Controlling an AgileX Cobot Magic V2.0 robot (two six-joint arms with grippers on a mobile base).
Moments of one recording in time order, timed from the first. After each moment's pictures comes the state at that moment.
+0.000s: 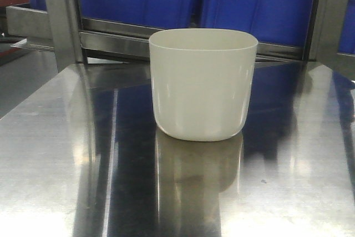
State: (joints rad) left arm -0.16 -0.01 0.01 -0.07 0.08 0.10; right arm -0.01 -0.01 0.03 -0.02 0.12 0.11
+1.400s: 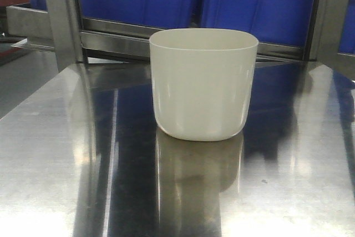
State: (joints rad) left arm -0.16 -0.01 0.01 -0.07 0.08 0.10; right arm -0.01 -0.01 0.03 -0.02 0.04 0.11
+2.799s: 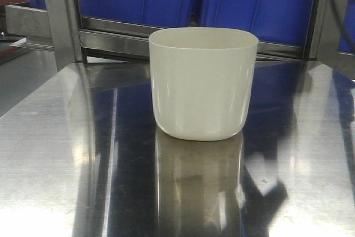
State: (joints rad) left arm -0.16 -0.01 0.01 -0.07 0.08 0.10; right arm 0.41 1.48 -1.28 0.09 0.62 0.11
